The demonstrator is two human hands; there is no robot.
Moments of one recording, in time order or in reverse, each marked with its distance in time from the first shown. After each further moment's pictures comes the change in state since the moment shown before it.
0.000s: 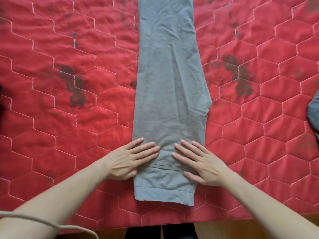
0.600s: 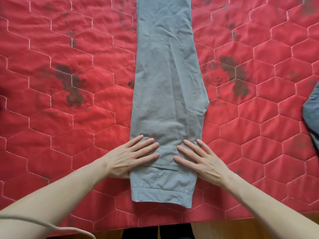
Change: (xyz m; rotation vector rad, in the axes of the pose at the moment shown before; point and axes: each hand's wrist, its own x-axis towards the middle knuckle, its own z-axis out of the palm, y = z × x) left_hand 0.011 0.001 -0.005 -0.035 0.008 -0.014; right_hand -0.014 0.006 0.003 -0.173 0.102 -0.022
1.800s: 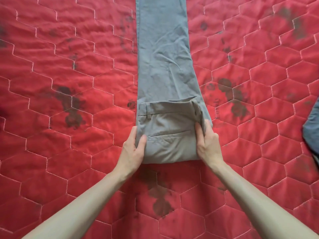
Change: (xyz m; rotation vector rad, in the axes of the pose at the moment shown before) left_hand 0.075 -0.011 -0.060 -1.120 0.734 -0.967; right_hand 0.109 0.057 -0.054 0.843 0.512 0.990
